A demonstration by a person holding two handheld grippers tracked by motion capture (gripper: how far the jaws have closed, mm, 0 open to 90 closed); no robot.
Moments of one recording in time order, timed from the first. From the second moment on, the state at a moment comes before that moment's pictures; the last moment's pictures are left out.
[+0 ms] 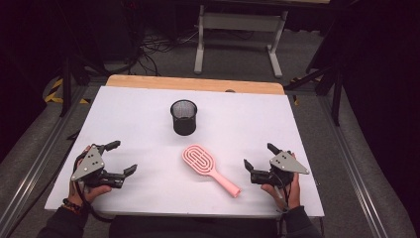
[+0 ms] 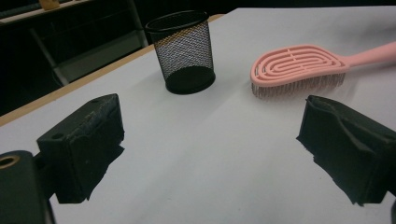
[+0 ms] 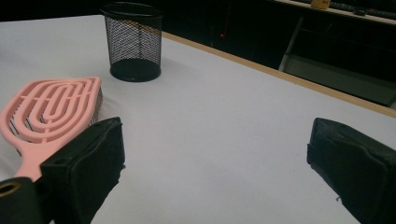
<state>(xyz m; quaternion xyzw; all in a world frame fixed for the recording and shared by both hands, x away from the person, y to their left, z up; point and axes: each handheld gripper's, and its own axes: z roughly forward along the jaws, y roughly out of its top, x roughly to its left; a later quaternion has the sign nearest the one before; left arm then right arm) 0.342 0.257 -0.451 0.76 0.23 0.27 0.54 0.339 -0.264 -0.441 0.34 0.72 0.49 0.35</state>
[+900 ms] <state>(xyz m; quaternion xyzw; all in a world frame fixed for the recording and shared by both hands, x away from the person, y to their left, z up) 0.336 0.255 -0.457 0.77 0.23 0.27 0.53 0.342 -0.245 -0.430 0.30 0.78 0.46 0.31</state>
